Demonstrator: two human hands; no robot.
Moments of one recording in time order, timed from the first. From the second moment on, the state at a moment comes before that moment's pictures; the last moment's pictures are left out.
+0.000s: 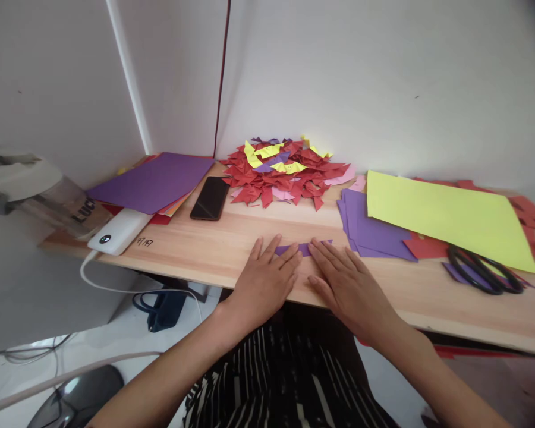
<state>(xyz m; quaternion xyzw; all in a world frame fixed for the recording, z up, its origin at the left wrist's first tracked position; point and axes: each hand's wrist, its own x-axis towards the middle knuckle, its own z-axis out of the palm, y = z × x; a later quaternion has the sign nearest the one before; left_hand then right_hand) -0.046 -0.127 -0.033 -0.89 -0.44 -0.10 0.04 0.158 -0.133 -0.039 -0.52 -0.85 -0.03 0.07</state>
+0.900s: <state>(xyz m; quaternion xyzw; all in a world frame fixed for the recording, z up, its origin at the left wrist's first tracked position) -0.050 -0.133 -0.029 -0.89 -0.45 -0.10 0.03 0.138 -0.134 -0.041 -0.49 -0.87 -0.05 0.09</state>
